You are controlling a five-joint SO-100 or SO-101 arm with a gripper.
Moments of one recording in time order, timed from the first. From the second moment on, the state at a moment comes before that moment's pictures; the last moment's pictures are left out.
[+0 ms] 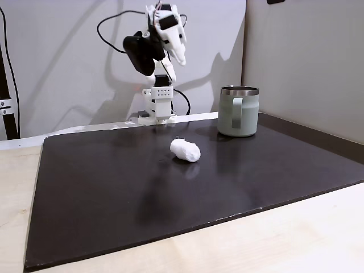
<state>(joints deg) 9.3 134.6 117.6 52.6 24.9</state>
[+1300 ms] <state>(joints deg) 10.1 81.8 89.6 59.3 53.1</state>
